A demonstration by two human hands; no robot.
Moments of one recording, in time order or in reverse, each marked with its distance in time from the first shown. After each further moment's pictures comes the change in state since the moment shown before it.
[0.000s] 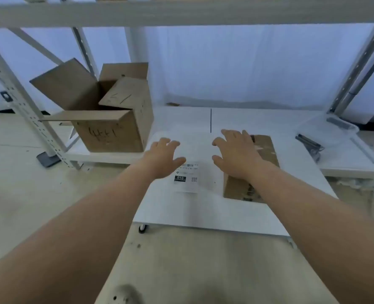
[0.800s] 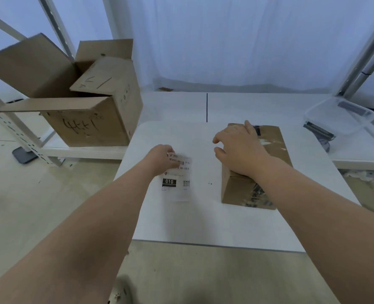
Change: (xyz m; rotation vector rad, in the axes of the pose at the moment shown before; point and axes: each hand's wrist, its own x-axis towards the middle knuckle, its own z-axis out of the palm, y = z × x) left_hand 0.089 -0.022 0.075 -0.368 -0.101 -0.162; right_hand 0.041 0.033 0.039 0.086 0.039 0.015
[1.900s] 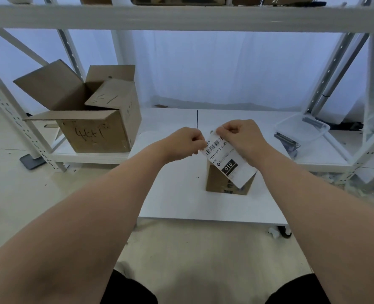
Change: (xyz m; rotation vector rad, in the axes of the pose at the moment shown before) left_hand -0.126 0.120 -0.044 -0.144 -0.078 0.383; right_hand -0.079 -0.009 -0.081 0.937 0.254 0.244
